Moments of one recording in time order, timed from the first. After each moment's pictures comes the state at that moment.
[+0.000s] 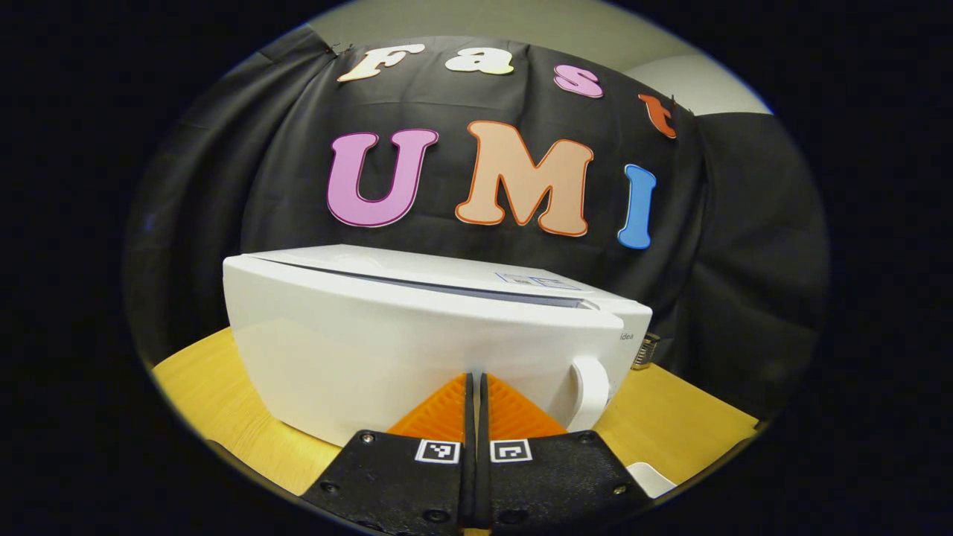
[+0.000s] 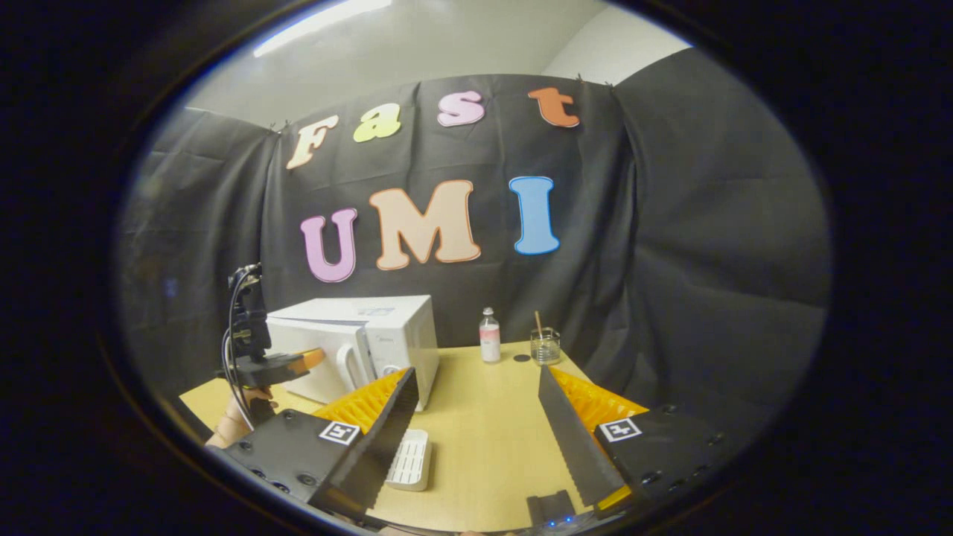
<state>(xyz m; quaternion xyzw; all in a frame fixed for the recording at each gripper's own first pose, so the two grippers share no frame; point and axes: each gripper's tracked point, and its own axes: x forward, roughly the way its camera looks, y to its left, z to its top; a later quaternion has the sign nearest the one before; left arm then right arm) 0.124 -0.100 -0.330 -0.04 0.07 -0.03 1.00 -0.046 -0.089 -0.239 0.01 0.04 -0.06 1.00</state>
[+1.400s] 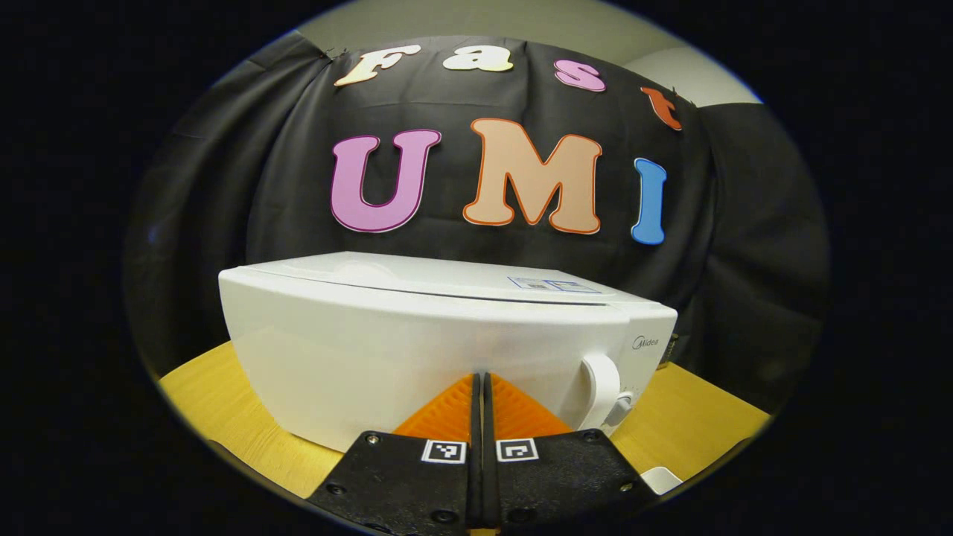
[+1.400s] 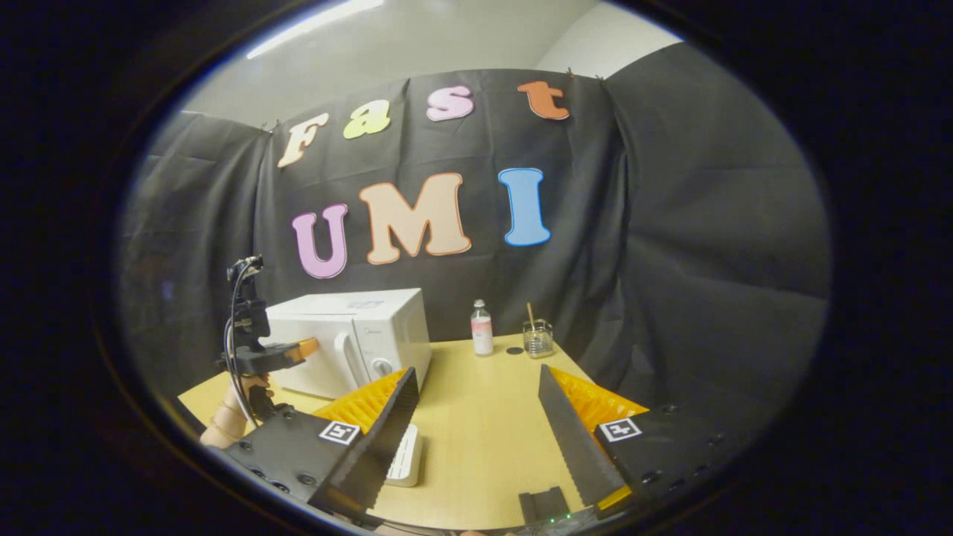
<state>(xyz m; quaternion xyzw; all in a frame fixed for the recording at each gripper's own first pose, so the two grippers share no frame) 0.152 -0.092 -0.338 -0.04 0.08 -0.01 1.00 -0.051 -0.099 -0.247 0.02 0.05 -0.06 1.00</state>
